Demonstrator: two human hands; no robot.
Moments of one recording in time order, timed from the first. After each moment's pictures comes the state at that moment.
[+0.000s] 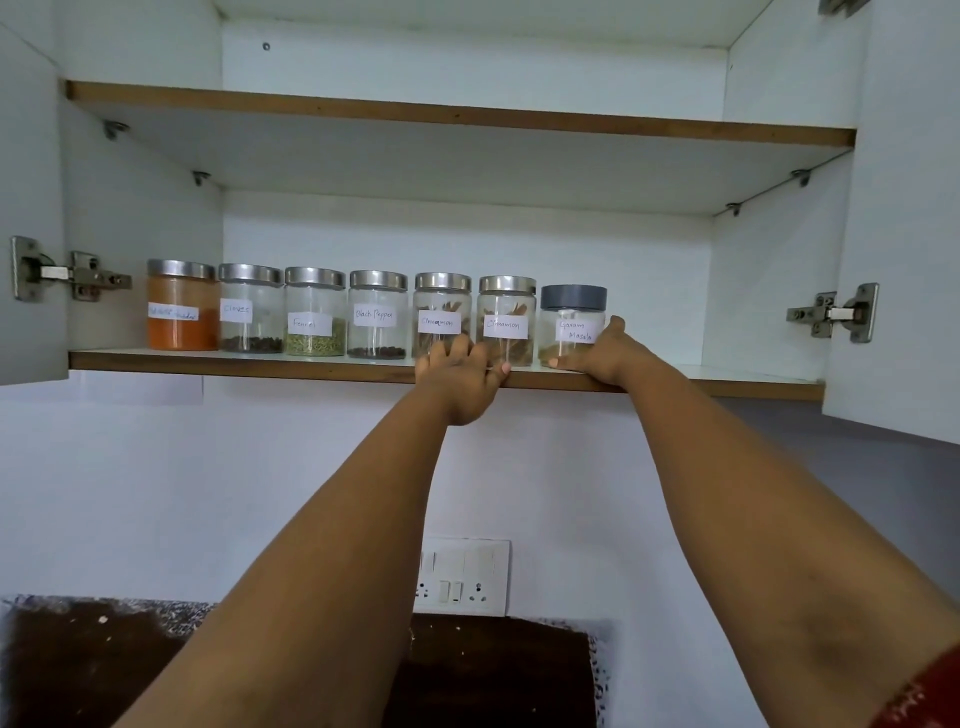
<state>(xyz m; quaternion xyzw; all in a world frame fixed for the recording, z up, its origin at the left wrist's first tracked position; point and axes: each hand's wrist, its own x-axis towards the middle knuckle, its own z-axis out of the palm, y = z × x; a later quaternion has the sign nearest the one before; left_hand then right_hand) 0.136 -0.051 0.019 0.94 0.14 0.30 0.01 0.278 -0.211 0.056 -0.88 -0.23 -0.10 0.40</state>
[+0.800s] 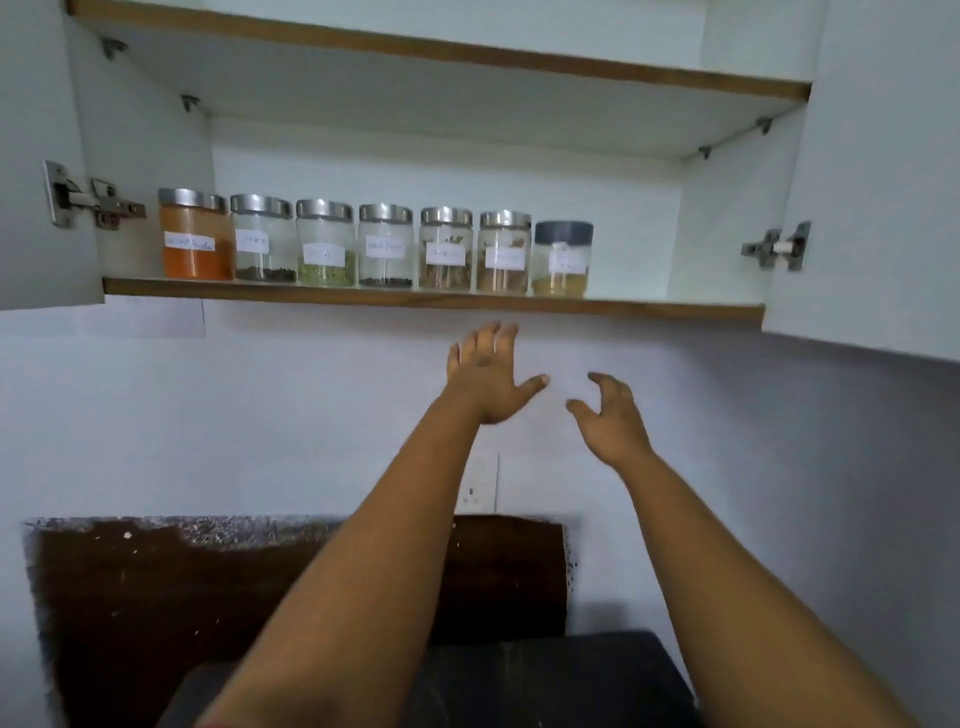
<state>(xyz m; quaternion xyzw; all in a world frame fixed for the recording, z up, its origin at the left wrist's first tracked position) 0.087 -0.087 -0.058 0.95 0.05 0.30 0.09 0.162 -0.253 -0.107 -0.86 -0.21 -0.16 0.44</state>
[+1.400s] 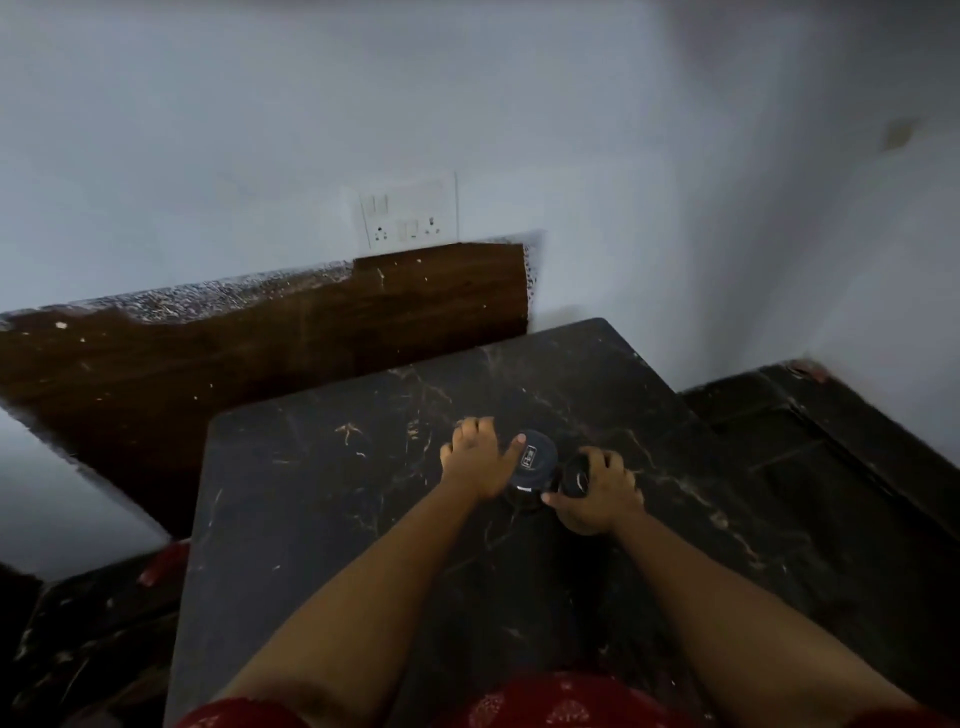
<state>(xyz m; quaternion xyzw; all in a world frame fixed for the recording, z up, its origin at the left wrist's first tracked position) -0.088 -0.122 -0.437 0.96 0.09 -0.06 0.25 -0.072 -0.312 -0.480 -0.96 0.02 0.16 0.22</state>
